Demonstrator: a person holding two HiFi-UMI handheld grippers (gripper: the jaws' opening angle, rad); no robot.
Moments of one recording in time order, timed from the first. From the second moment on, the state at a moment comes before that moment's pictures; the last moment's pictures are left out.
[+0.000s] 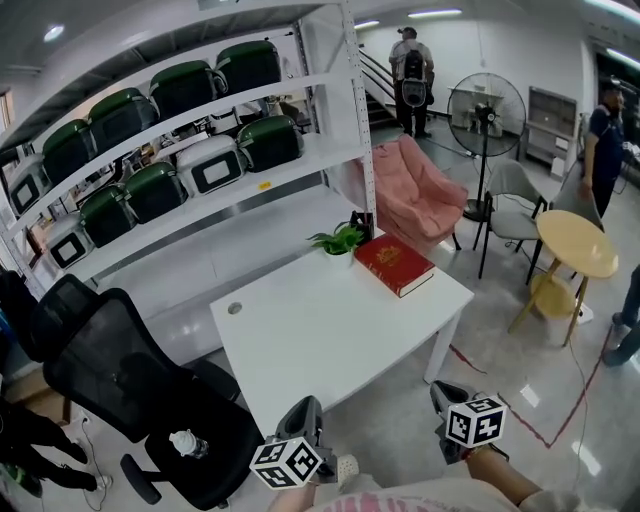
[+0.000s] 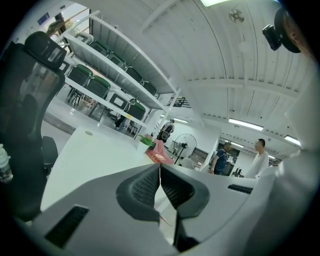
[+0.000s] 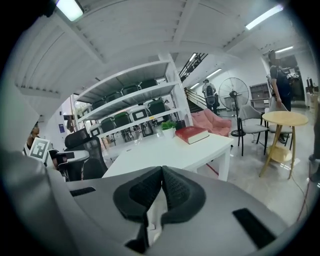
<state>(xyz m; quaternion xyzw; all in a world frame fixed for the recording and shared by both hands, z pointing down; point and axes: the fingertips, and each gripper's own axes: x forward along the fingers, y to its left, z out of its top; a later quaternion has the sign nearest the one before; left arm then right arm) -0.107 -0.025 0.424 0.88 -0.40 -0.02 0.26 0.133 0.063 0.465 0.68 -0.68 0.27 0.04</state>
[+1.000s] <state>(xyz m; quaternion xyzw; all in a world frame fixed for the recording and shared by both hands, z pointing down) -0.133 -0.299 0.380 0.88 -0.40 -0.04 0.24 0.123 -0.189 0.439 0.69 -0.67 0.28 0.01</state>
